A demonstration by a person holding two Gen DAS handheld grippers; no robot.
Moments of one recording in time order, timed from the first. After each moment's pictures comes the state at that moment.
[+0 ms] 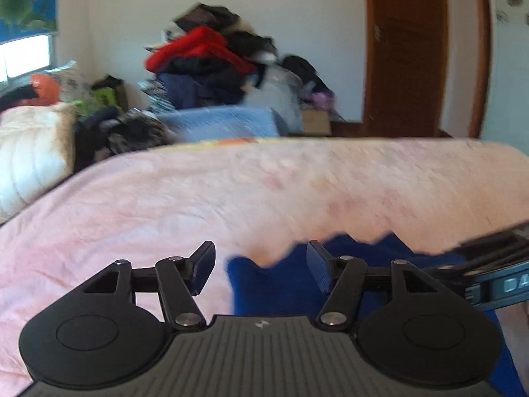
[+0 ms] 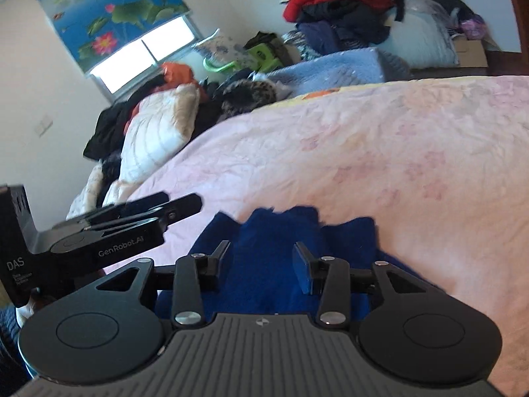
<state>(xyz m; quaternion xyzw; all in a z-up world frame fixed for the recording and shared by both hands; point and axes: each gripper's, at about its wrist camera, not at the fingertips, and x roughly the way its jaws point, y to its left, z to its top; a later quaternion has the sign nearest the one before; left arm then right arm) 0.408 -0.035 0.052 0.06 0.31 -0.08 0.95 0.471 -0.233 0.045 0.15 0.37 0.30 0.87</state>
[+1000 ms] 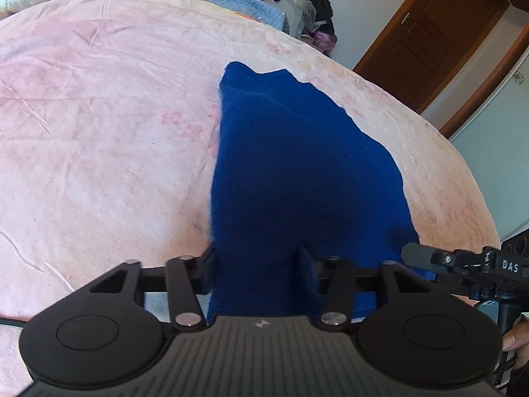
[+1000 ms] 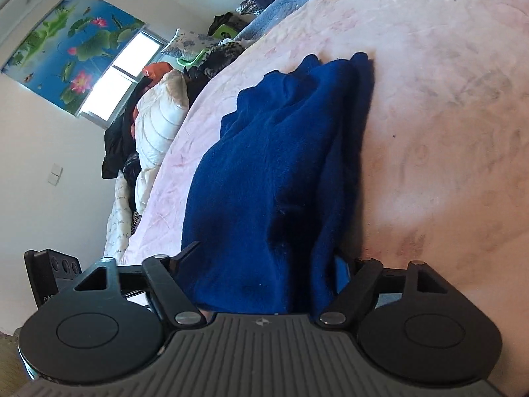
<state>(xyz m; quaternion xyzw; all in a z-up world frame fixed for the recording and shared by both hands) 0.275 0.019 0.017 -0.17 0.45 -0.10 0.87 0.323 -0.284 0.003 0.33 0.44 0.27 0.79</state>
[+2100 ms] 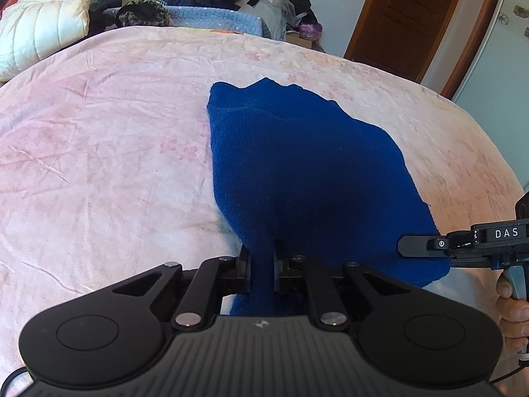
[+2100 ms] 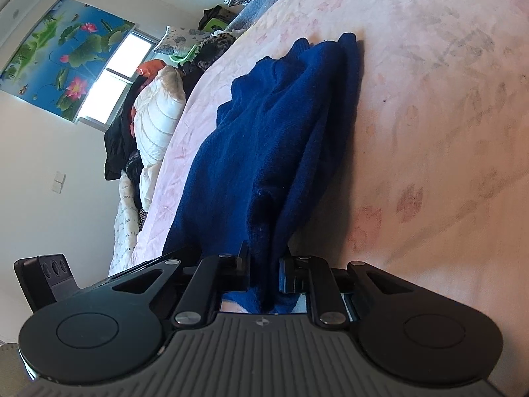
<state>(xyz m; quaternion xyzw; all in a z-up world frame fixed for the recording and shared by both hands) 0.254 -0.001 0.041 -0.06 0.43 -0.10 0.89 0.304 -0.292 0.000 0.36 0.46 0.26 0.77</state>
